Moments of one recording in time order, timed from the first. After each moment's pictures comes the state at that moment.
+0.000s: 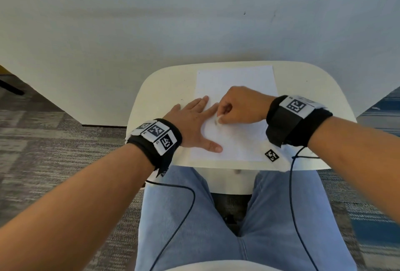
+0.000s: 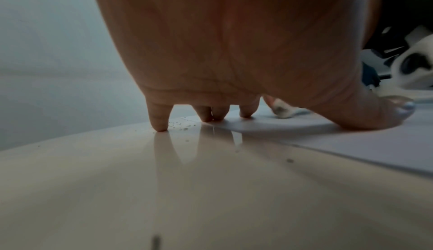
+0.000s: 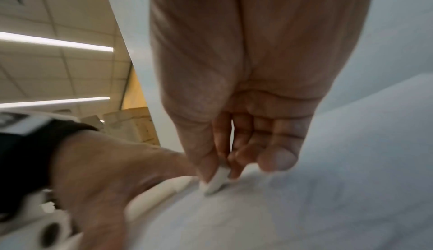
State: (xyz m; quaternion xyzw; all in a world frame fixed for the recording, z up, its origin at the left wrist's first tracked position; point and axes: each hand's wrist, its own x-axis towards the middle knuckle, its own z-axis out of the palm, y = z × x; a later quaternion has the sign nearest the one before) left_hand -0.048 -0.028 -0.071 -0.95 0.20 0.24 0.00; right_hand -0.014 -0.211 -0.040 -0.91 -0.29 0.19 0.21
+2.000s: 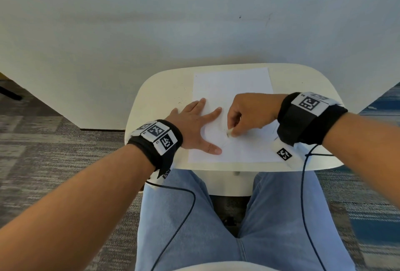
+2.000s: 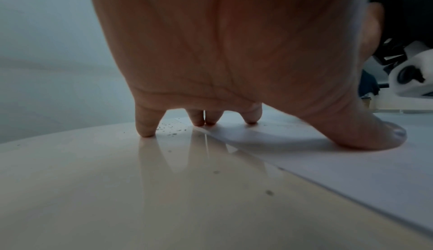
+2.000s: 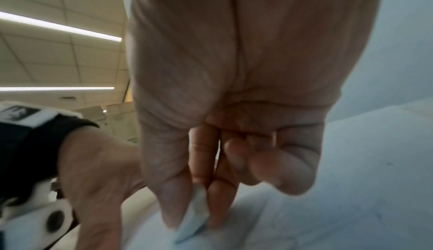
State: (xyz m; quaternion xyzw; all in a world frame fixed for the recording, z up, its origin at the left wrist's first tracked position) left_hand -0.047 -0.034 -0.069 -0.95 0.18 0.27 0.02; right_hand -0.012 -0.233 -0.036 -0.89 -0.28 0.30 0.17
